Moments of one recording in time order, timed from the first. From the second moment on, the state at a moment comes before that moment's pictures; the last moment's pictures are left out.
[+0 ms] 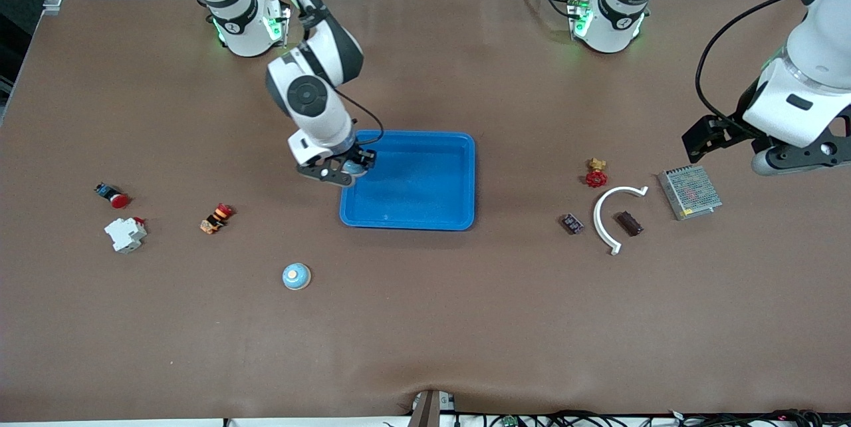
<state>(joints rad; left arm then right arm) 0.38 0.15 -0.66 -1.40 0.22 1.55 -0.31 0.53 0.30 0.04 -2.08 0.09 2.32 0.75</state>
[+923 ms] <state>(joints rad) -0.03 -0.03 -0.04 -1.50 0.03 1.49 -0.10 0.16 0.33 0.03 -2.09 0.09 2.36 0.15</state>
